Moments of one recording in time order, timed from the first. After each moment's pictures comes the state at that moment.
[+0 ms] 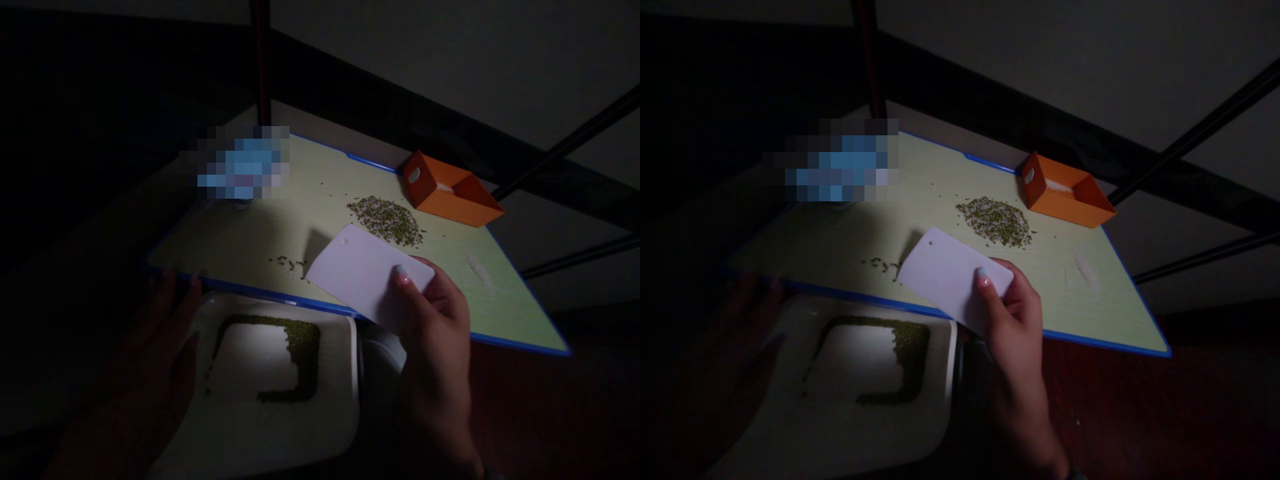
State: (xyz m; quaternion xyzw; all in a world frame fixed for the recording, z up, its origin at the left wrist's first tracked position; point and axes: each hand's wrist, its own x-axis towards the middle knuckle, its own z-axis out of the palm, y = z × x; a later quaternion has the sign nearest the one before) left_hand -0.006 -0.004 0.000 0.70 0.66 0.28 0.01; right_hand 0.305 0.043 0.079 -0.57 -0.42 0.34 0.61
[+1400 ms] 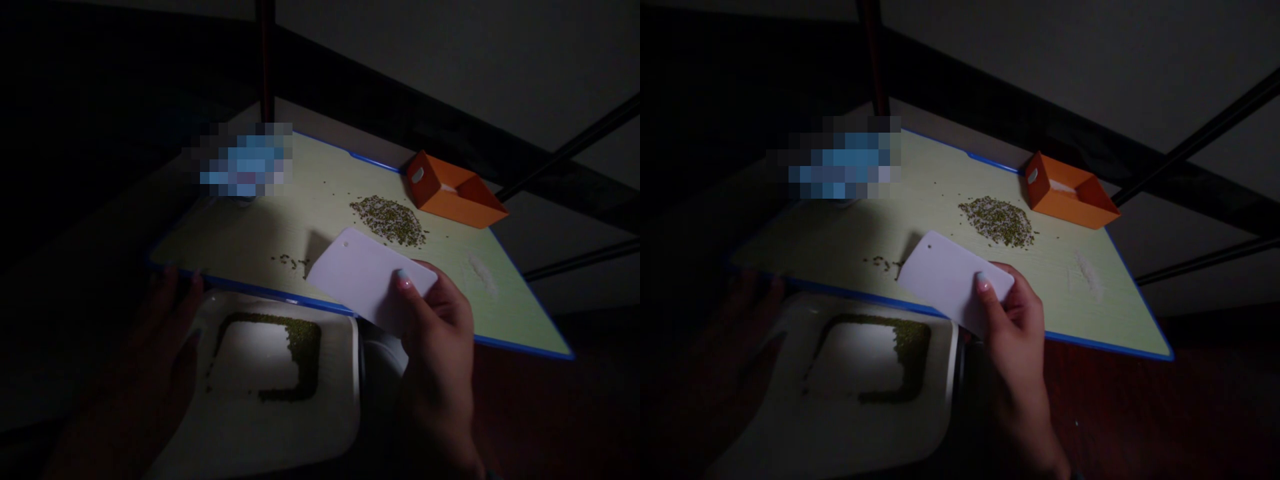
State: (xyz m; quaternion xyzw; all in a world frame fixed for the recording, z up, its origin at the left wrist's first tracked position) left_hand -0.007 -0.006 -0.002 0.69 0.67 0.28 0.01; right_hand 0.301 0.039 0.080 -0.55 -0.42 0.34 0.63
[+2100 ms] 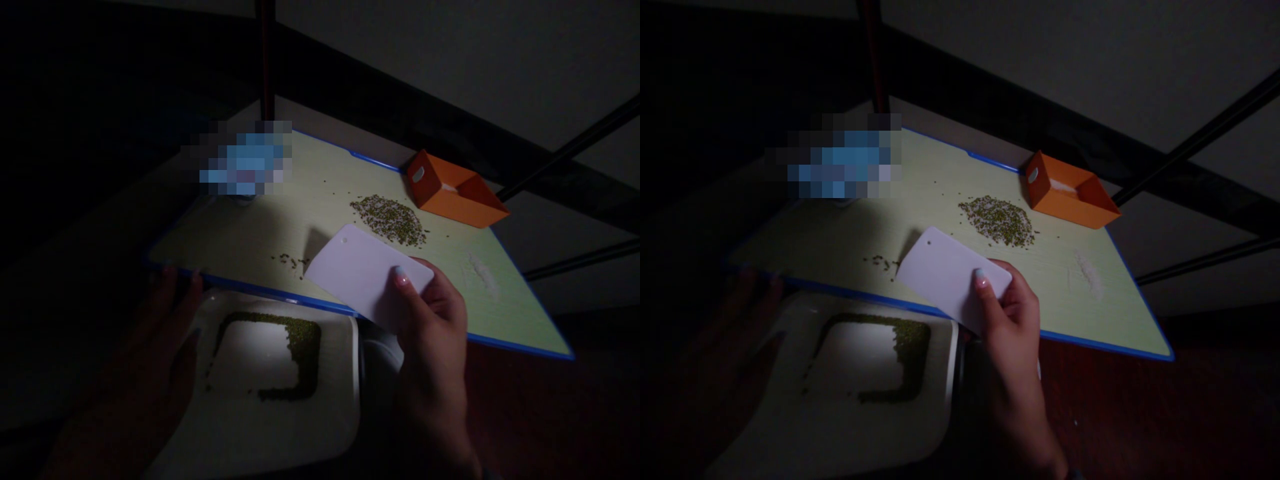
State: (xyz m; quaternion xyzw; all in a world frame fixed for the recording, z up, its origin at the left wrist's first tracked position) left_hand -0.010 -0.006 -0.004 0.70 0.66 0.28 0.00; right_hand 0.299 0.042 0.079 -0.55 -0.41 0.36 0.63
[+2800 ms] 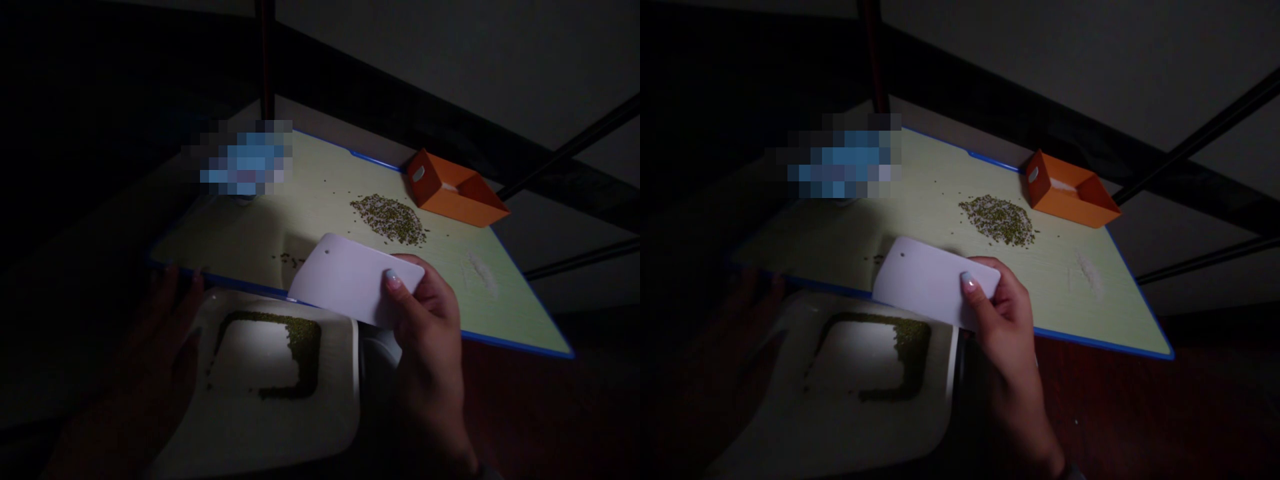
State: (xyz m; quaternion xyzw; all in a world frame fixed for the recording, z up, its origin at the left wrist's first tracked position) left_hand -0.006 -0.005 0.000 0.71 0.65 0.28 0.01; right_hand 0.297 0.046 0.080 -0.51 -0.47 0.39 0.61
